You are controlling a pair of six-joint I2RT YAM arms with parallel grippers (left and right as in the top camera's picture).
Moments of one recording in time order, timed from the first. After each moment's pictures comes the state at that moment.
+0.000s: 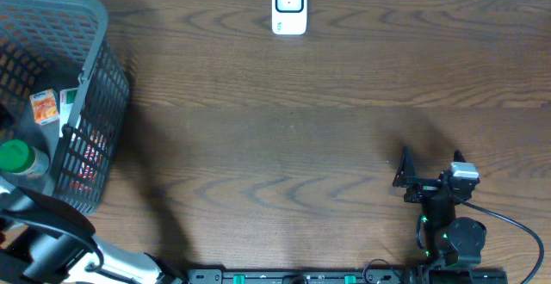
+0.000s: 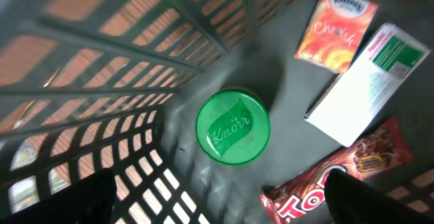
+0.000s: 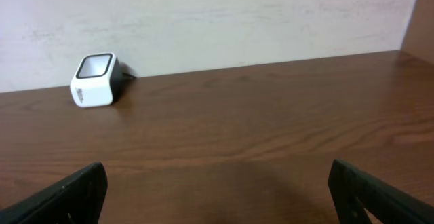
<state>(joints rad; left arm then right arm) 0.84 1.85 1.86 -1.23 -0.09 0.11 -0.03 0.01 0.01 -0.07 0.01 0.12</state>
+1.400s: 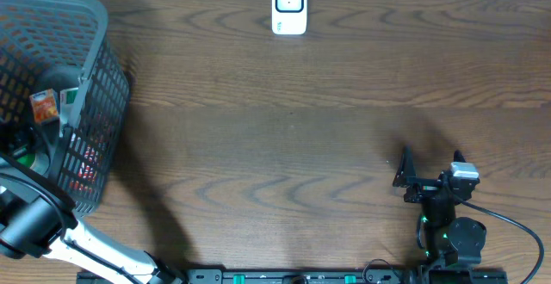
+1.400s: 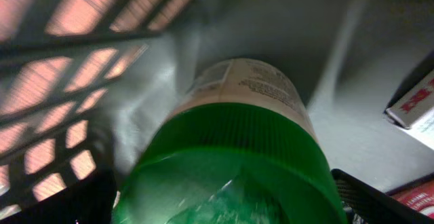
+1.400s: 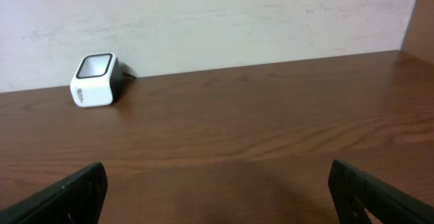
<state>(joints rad) 0.85 2.07 1.73 -1.17 -0.14 0.15 -0.03 0.01 0.01 -0.07 0.01 0.12</state>
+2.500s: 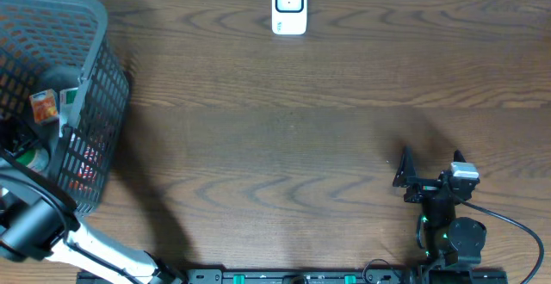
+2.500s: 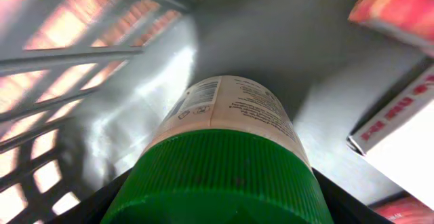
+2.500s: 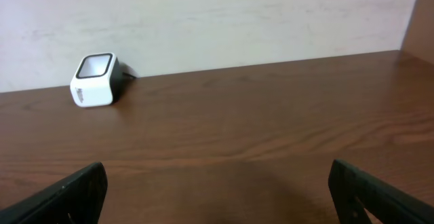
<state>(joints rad) 0.84 2.04 1.69 -1.09 -0.08 0.05 -0.03 0.01 0.01 -0.07 0.01 0.12</state>
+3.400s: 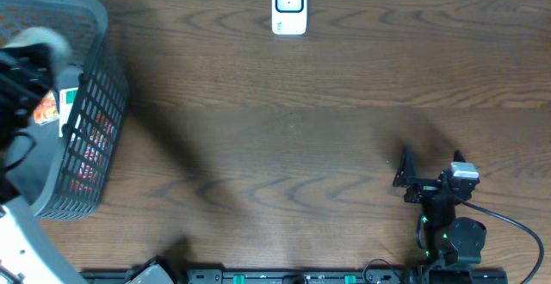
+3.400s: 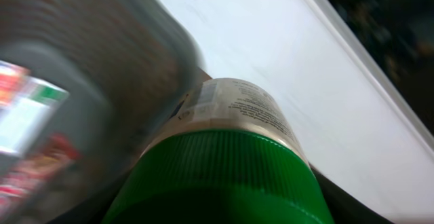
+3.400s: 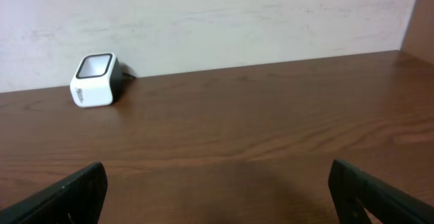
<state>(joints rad) 0.66 1.22 1.69 -1.07 0.63 -0.40 -0.03 0.01 0.01 -0.07 0.01 0.12</state>
